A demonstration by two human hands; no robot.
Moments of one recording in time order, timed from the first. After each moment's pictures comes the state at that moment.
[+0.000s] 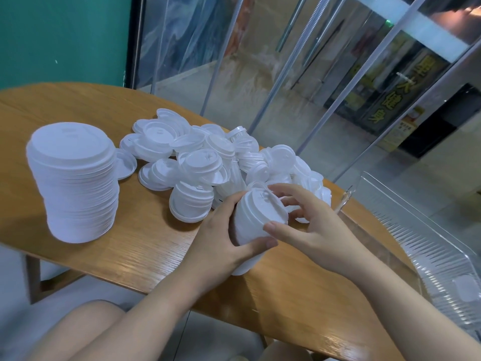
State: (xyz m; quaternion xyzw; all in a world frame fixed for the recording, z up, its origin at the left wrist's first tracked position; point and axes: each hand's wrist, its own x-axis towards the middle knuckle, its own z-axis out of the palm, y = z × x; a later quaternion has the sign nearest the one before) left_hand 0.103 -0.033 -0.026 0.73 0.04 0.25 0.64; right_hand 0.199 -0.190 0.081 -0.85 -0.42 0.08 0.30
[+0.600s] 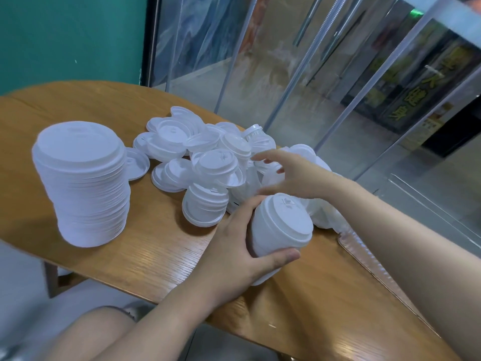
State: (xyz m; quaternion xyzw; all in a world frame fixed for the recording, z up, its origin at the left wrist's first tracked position) left_hand 0.106 -0.030 -0.029 0.74 0.03 0.25 0.63; right_hand 0.321 -0.094 0.071 -0.85 -0.50 0.11 0.10
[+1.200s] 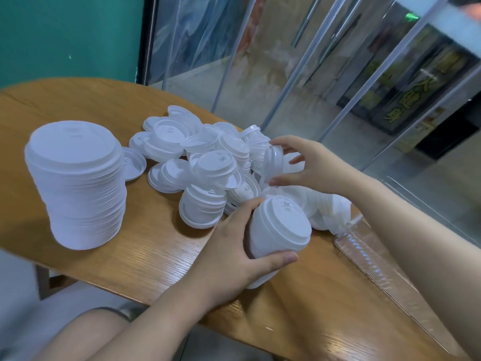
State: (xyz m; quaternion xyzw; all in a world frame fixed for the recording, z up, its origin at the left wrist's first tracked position) left_hand 0.106 -0.023 -0.029 0.75 0.04 0.23 0.61; right_hand 0.326 -0.108 0.099 -0.85 -0.50 0.07 0.15
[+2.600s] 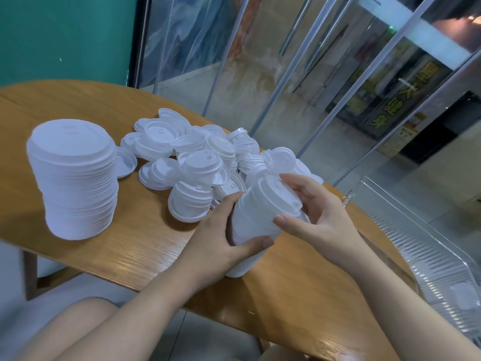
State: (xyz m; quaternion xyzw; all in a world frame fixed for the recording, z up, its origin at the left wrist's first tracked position) left_hand 0.102 -0.030 -0.025 0.72 0.03 0.24 0.64; right_hand 0.215 -0.190 0.080 -0.79 -0.42 0.09 0.43
